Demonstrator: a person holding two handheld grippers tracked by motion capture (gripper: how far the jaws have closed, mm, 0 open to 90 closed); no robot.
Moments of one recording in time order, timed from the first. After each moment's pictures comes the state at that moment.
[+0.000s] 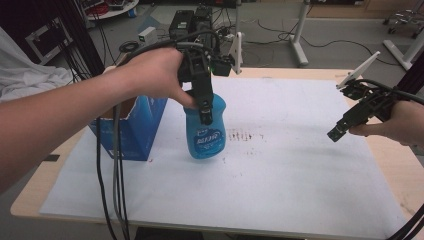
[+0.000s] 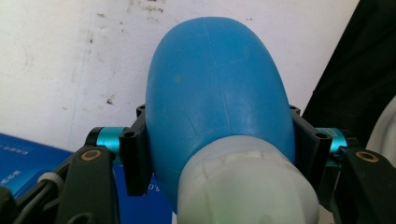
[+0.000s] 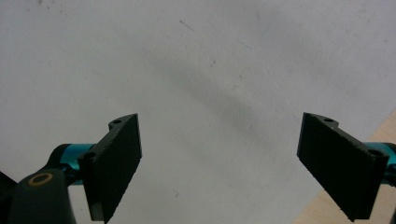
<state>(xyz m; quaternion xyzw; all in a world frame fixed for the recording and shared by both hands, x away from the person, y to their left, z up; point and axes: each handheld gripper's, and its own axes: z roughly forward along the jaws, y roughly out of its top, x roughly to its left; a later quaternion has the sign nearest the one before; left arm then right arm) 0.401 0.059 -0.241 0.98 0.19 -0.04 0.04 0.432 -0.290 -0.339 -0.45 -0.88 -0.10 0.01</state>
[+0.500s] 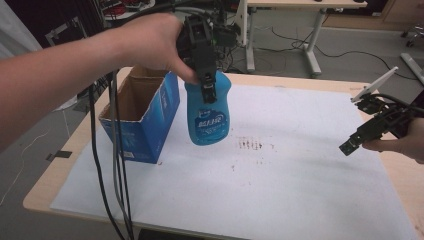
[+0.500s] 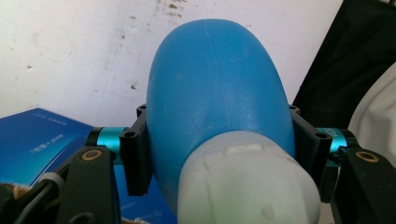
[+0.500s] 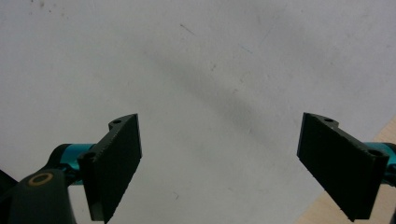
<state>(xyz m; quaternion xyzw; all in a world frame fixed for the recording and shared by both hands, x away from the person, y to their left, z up) 0.405 0.085 -0.177 0.97 0.21 -0.03 0.07 0.437 -0.288 -0.339 -0.46 -0.88 -0.10 0.02</state>
